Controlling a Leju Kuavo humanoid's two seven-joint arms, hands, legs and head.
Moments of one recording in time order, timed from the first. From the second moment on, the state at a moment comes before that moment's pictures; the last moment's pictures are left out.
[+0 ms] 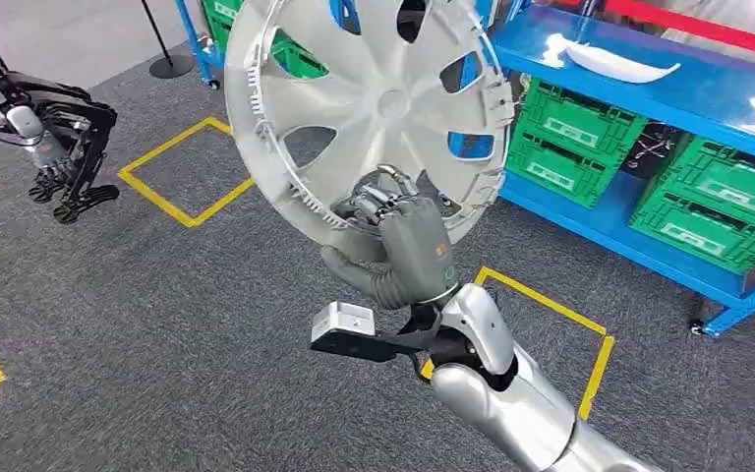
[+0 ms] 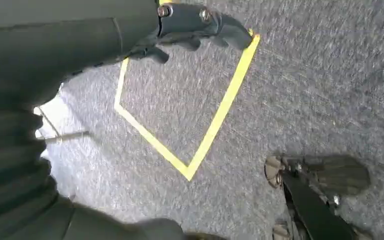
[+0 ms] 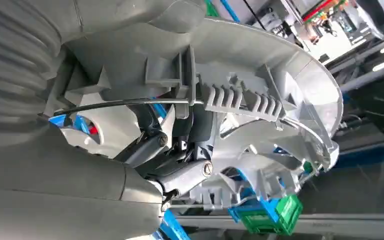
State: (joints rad) left arm -0.09 -0.11 0.60 -0.19 -0.90 0.05 -0.03; right arm -0.33 -0.11 0.66 -1.49 1.03 -0.25 -0.08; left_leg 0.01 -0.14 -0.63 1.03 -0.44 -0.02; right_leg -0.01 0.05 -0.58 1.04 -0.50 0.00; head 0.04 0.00
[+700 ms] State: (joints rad) left arm -0.06 -0.09 0.63 -0.19 -0.83 0.07 -0.06; right arm -0.45 0.00 0.73 -1.41 1.02 -0.23 -0.11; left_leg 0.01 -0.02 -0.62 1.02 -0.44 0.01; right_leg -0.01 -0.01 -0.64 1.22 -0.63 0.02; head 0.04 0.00
